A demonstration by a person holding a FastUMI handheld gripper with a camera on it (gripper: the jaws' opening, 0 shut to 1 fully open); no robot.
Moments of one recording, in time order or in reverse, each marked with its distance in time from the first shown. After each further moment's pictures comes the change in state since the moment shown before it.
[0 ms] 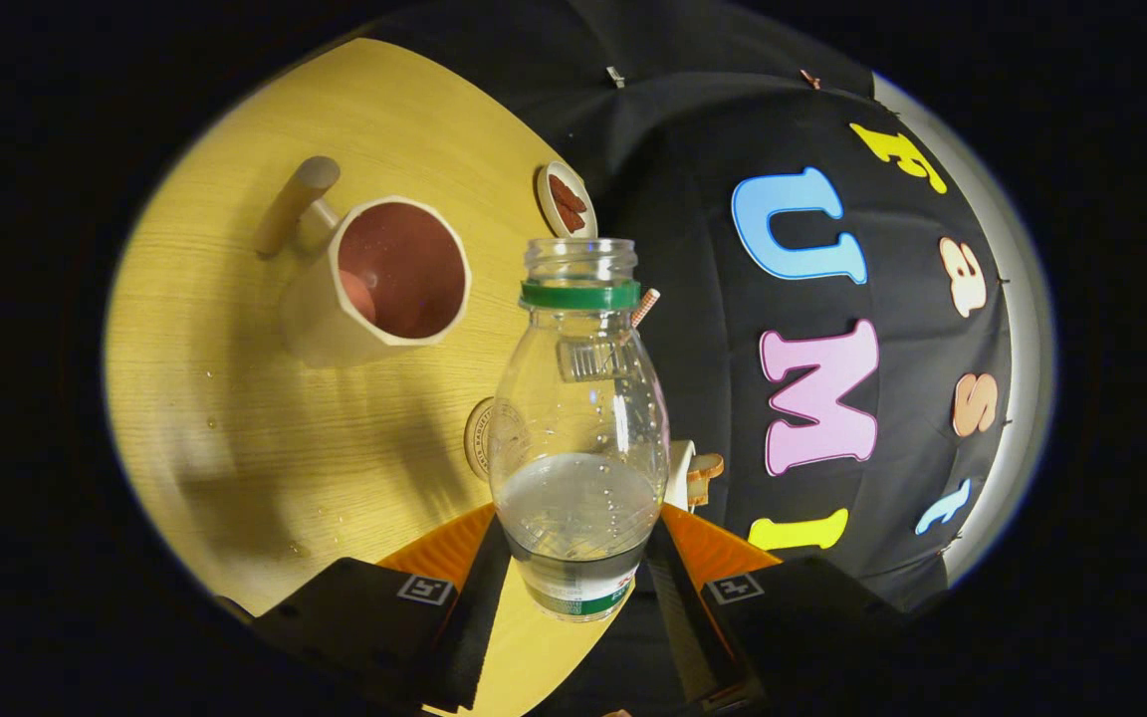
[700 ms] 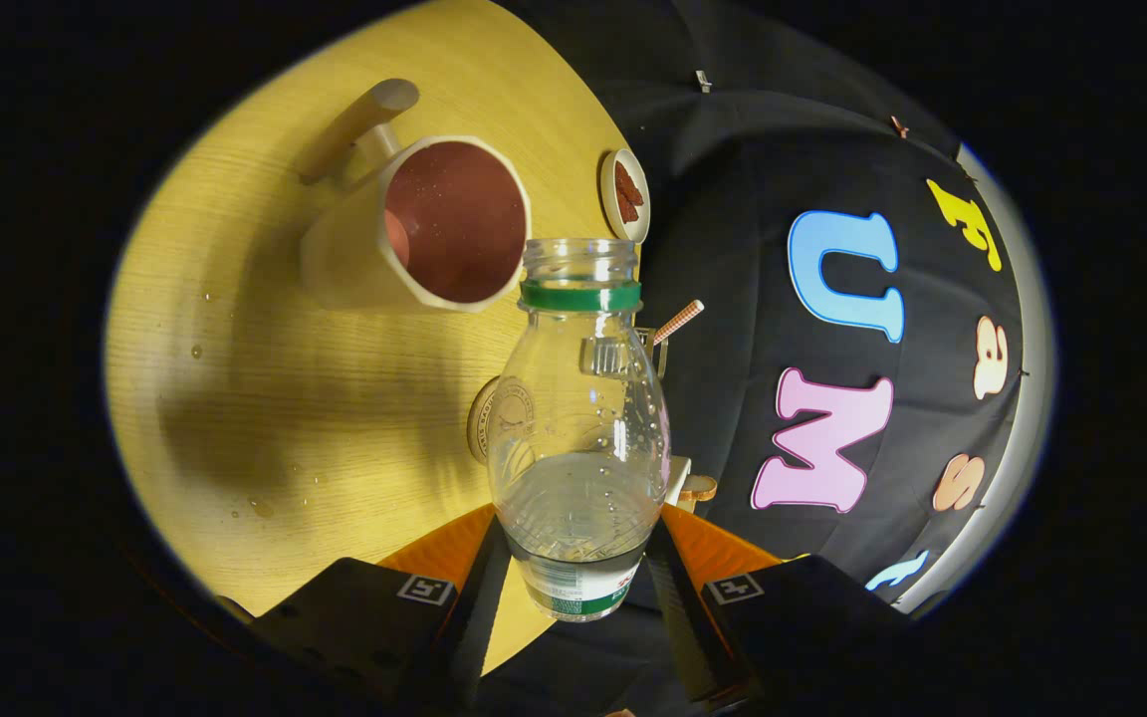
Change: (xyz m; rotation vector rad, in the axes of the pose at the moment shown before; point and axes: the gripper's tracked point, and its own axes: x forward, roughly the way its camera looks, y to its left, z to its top) arm 0.014 0.001 -0.005 -0.241 0.050 0.020
